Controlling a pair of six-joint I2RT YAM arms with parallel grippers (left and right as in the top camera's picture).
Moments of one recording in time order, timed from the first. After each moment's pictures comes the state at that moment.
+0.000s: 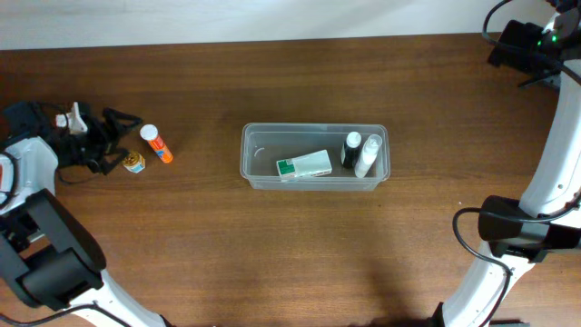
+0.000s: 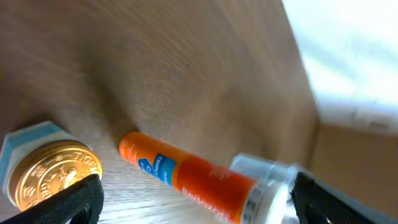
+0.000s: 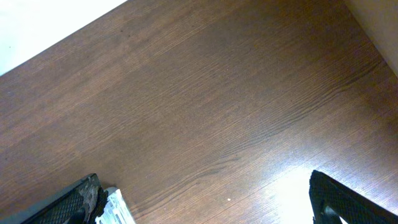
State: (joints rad) left arm 0.52 2.03 1.52 -0.78 0.84 -0.20; right arm -0.24 2.10 2.75 -1.69 0.14 0.29
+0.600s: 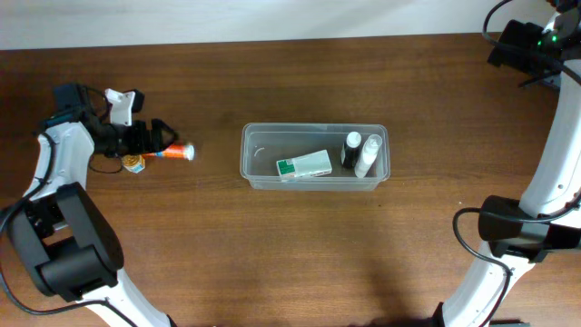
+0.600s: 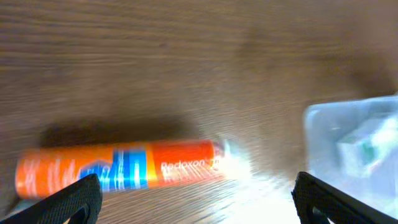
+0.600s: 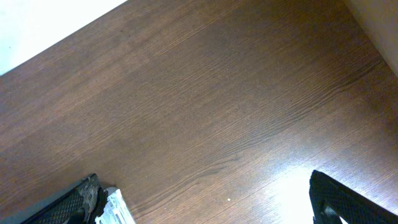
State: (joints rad) left arm 0.34 2.02 1.52 -0.80 0.58 0.31; right arm -0.24 2.10 2.75 -1.69 0.14 0.29
